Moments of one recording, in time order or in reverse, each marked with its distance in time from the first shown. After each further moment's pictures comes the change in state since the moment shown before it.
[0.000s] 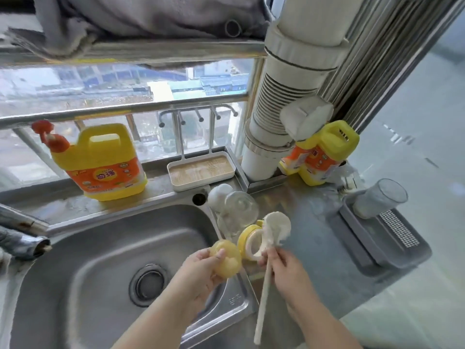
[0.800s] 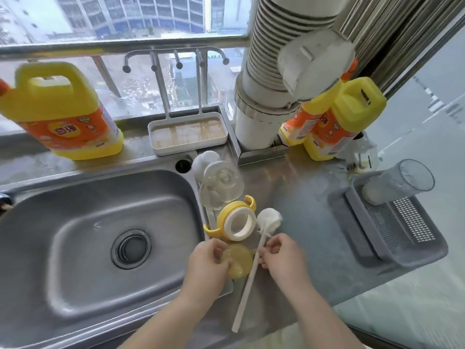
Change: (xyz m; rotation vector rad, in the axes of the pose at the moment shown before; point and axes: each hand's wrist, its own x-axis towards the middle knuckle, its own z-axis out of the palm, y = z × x) left_hand 0.035 -0.071 0.051 0.802 0.295 0.259; right_hand 0.067 0.062 -0.035 -0.312 0.001 0.048
